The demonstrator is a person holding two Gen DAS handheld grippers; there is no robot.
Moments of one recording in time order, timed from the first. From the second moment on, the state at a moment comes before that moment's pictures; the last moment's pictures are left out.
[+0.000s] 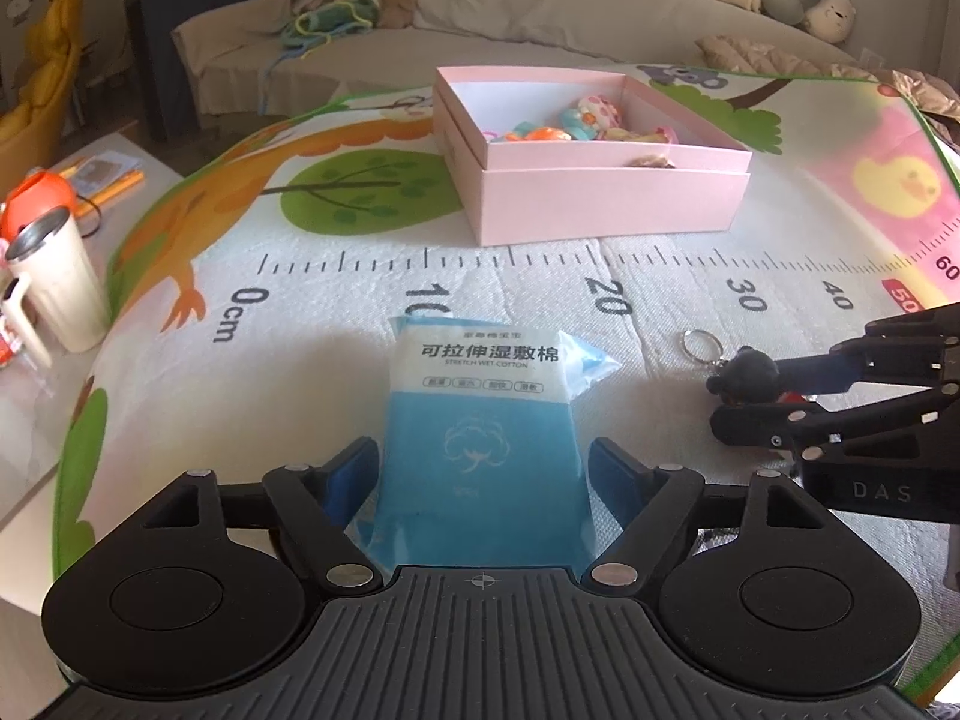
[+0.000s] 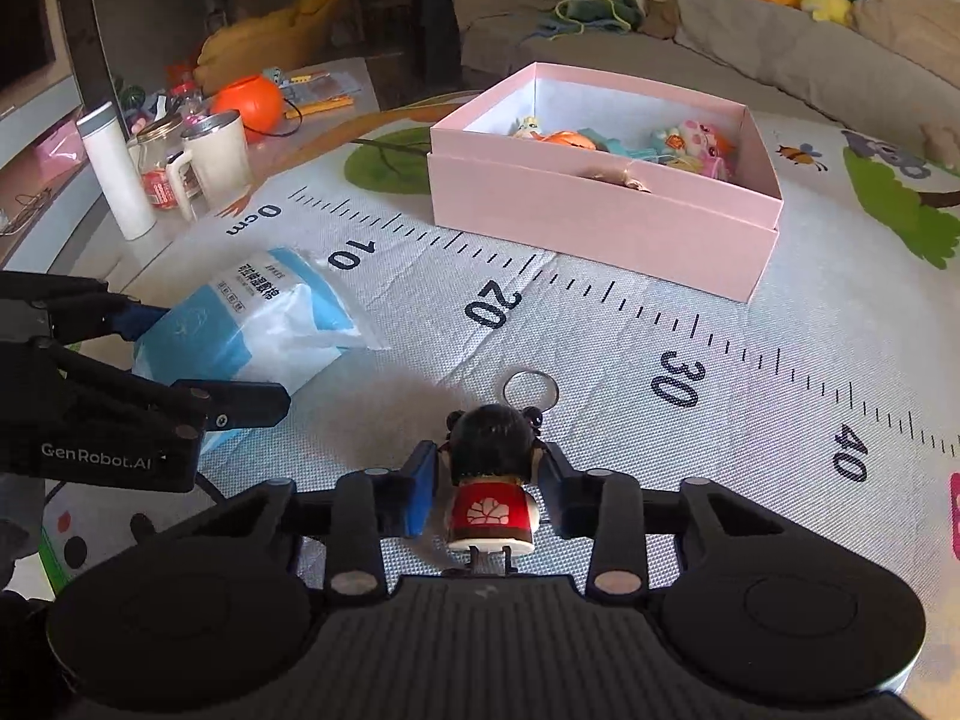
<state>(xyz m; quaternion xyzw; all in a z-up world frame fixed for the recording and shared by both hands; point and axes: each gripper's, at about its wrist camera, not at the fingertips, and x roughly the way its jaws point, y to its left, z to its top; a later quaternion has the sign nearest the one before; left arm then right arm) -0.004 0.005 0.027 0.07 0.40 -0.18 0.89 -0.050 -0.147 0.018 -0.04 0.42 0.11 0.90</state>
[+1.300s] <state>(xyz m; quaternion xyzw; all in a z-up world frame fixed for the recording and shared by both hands) 0.068 -0.012 0.037 0.04 0.34 -0.21 0.92 0.100 -0.211 0.138 -0.03 0.31 0.03 0.95</state>
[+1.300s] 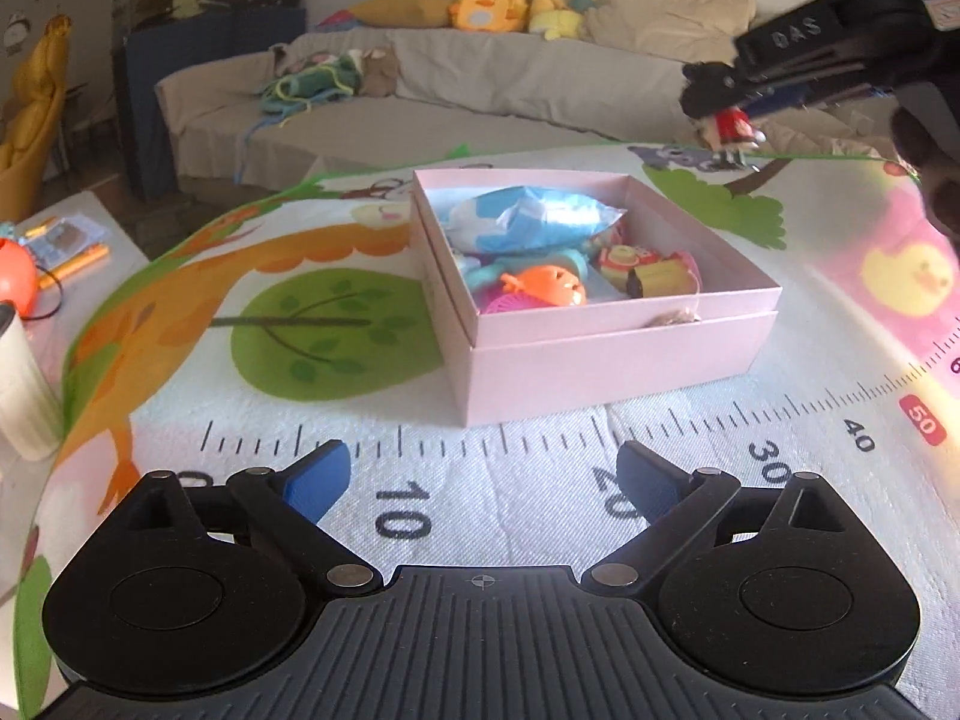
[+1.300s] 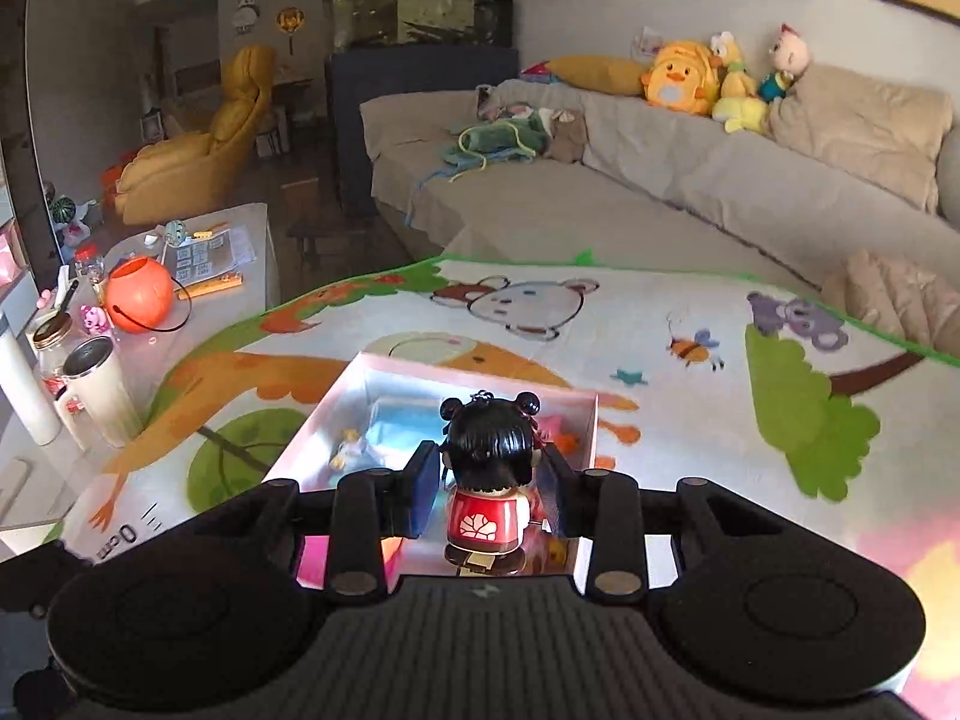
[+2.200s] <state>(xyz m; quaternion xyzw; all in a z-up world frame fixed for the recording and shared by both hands) 0.030 -0.008 0.007 0.02 0.36 -0.06 0.93 -0.031 -0.178 0.006 0.00 0.38 0.01 0.93</state>
